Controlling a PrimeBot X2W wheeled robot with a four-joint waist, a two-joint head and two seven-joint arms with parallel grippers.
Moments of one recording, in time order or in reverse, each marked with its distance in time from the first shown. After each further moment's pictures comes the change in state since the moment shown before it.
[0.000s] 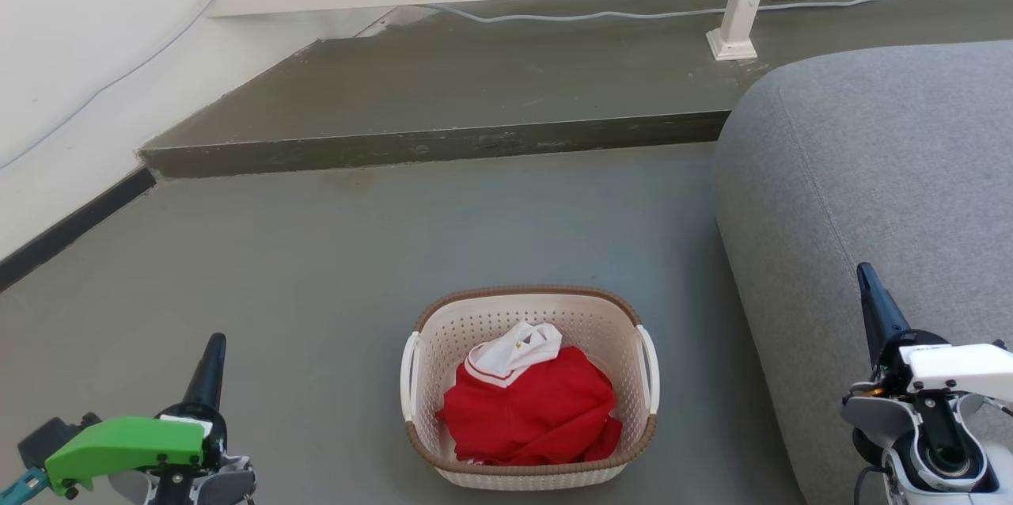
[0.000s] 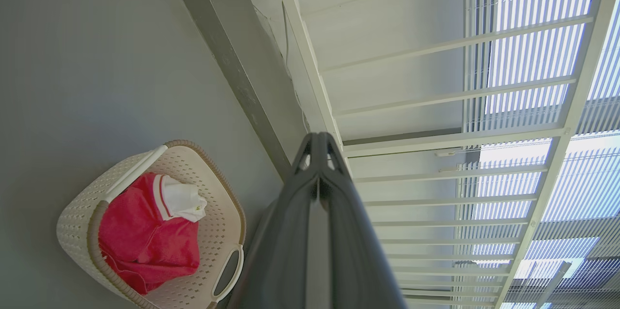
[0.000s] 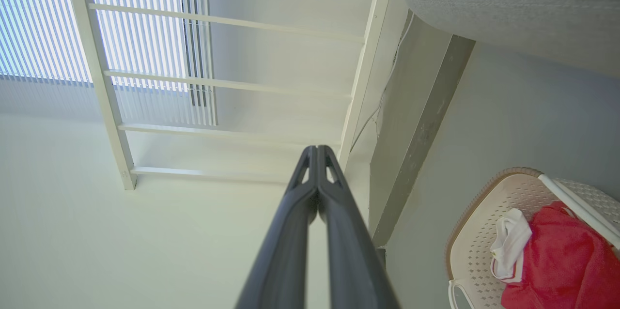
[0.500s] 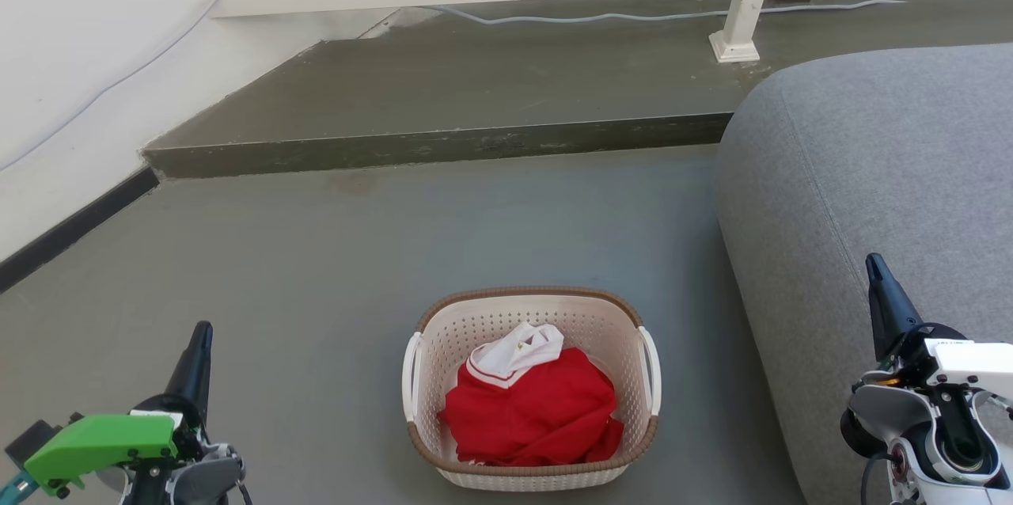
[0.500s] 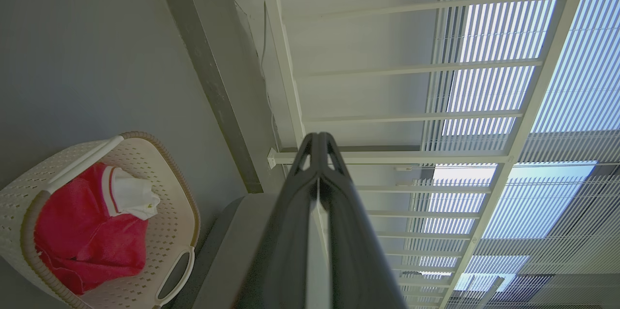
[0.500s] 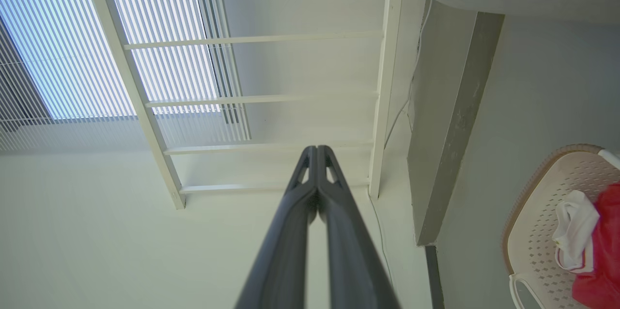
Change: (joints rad) left arm -0.012 -0.002 0.044 -0.001 -0.174 -0.016 0.049; right arm -0.017 0.011 -0.042 0.004 0.183 0.009 0.048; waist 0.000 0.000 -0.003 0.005
